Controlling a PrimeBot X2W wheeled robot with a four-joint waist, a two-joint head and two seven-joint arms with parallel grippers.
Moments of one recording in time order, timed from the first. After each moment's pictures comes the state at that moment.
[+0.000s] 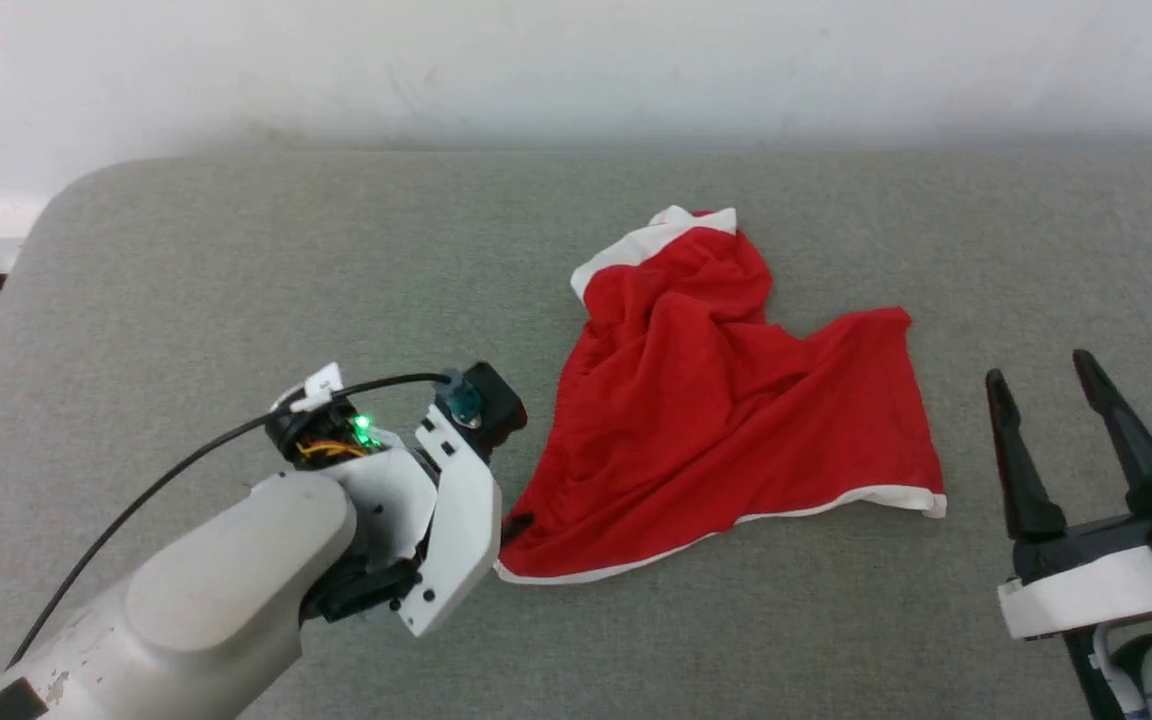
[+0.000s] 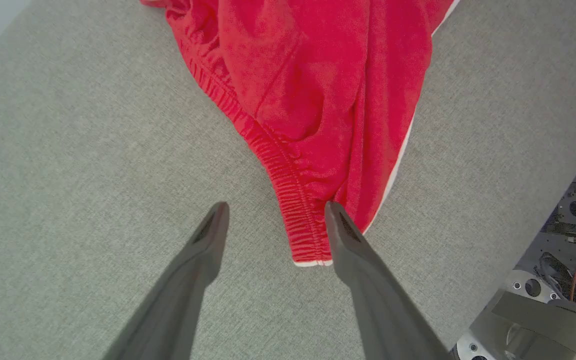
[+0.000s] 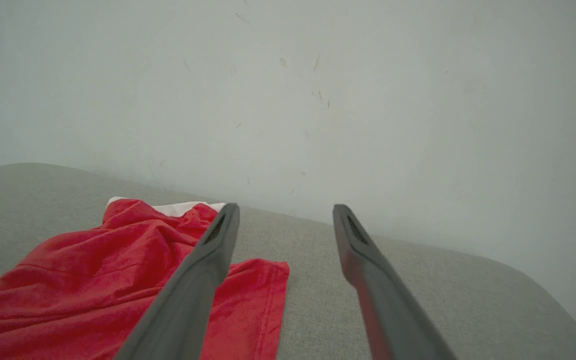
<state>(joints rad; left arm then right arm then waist) -0.72 0.58 -1.01 0.15 -0.72 -0.13 0.56 -0.05 -0.23 -0.01 0.01 0.11 0.13 -0.26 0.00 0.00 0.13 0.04</state>
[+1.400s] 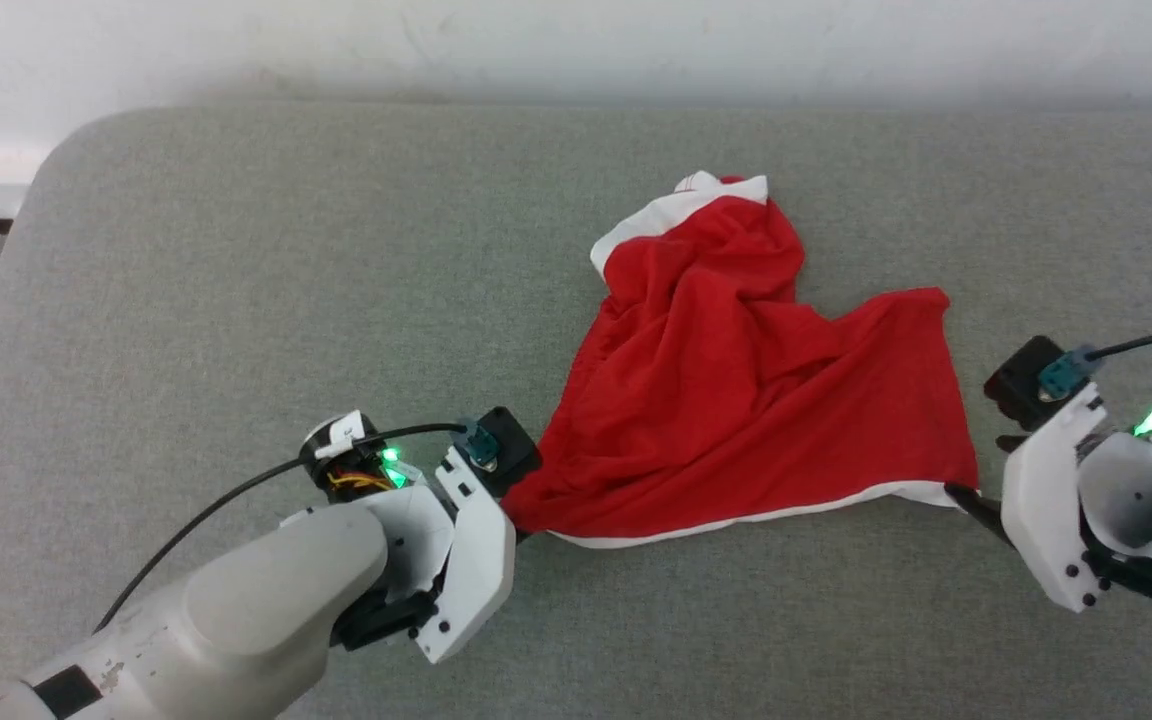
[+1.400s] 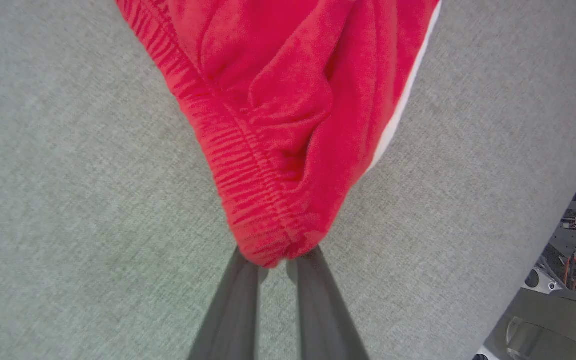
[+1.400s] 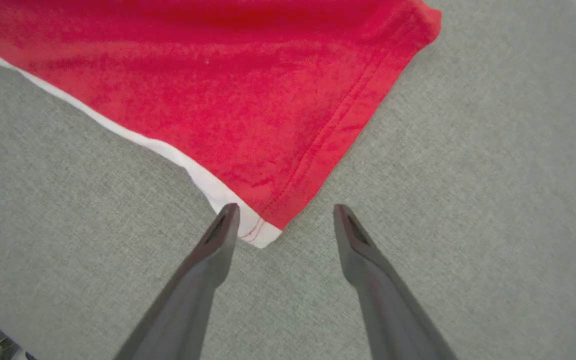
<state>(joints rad) -0.80 0.56 -1.28 0.32 -0.81 -0.13 0.34 -0.53 -0.79 0.74 0.14 0.68 0.13 0.59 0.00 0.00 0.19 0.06</state>
